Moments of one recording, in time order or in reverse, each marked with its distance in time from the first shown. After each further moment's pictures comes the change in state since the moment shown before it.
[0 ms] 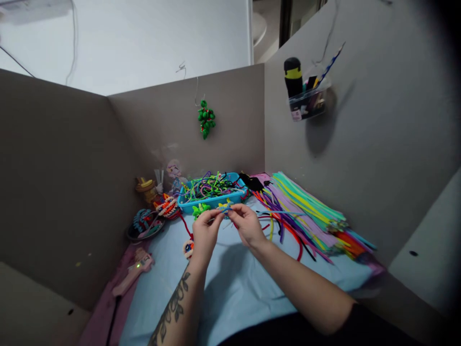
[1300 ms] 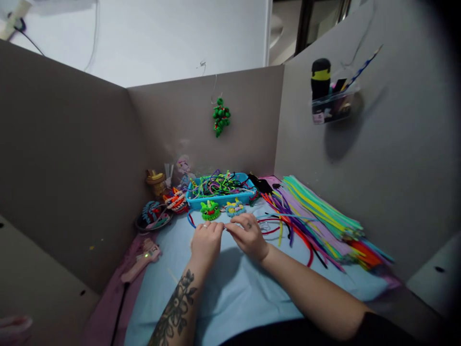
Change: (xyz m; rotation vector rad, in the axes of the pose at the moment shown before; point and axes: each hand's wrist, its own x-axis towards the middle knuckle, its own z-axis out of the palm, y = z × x) left_hand -0.029 -0.021 -0.038 1.044 -0.207 0.532; right_hand -0.023 0.003 -0.010 -1.169 -0.374 -1.092
